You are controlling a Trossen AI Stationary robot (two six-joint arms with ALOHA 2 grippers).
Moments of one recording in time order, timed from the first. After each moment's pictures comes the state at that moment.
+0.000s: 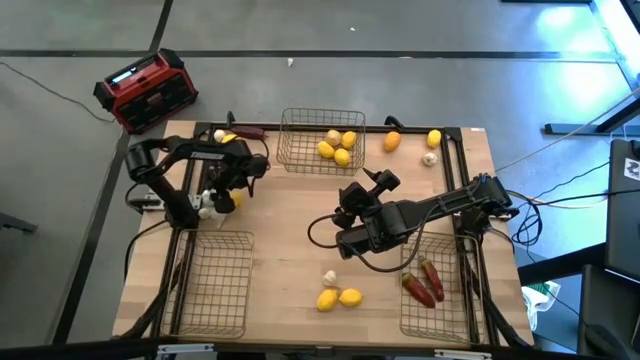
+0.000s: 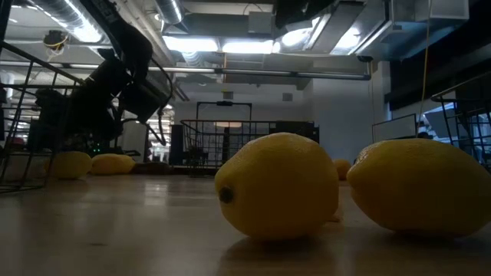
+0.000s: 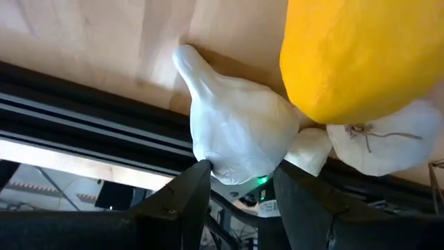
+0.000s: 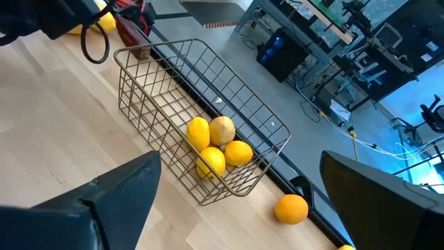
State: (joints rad) left arm 0.53 1.62 0.82 -1.35 -0.20 0.08; right arm 0.34 1.88 1.87 -1.43 1.12 0.91
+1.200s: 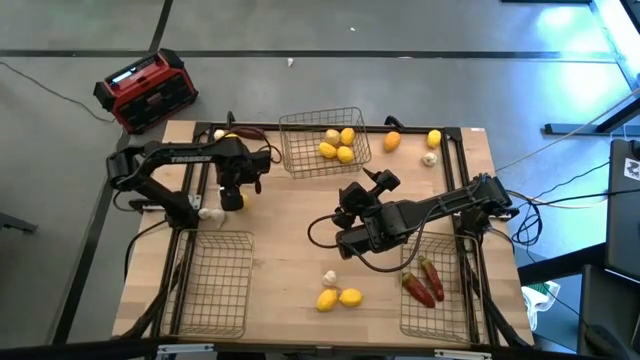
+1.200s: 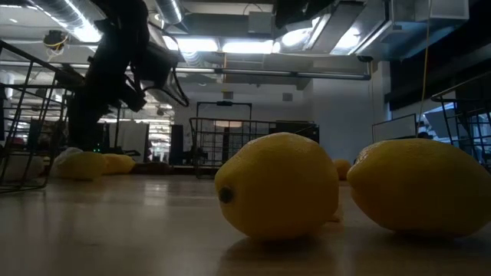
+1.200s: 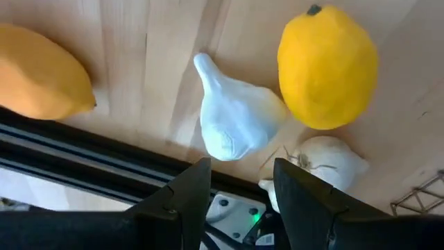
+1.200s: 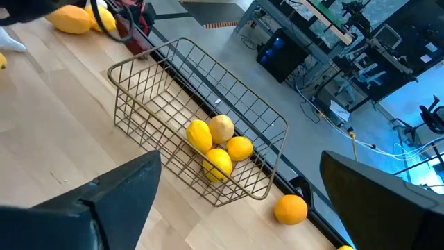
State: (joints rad) left arm 0.43 1.46 0.93 -1.33 -0.19 0.07; right arm 0.34 1.88 1.87 -1.43 1.12 0.91
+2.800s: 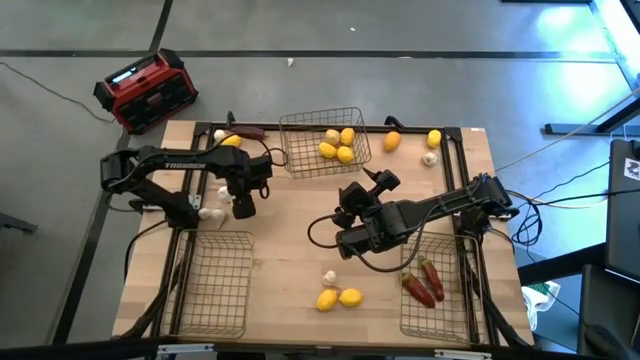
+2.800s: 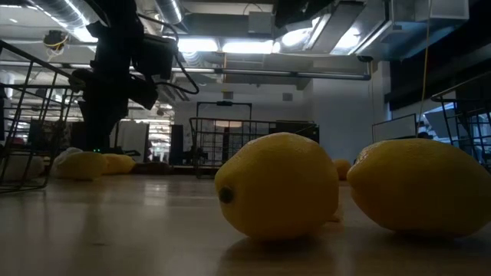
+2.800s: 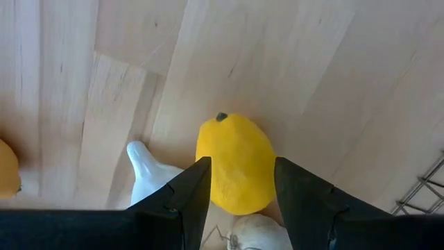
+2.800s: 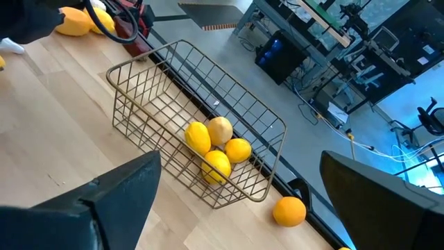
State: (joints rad) left arm 0.35 1.41 0.86 -1.07 -0.02 -0.02; right arm 0.34 1.88 1.87 -1.43 1.13 0.91
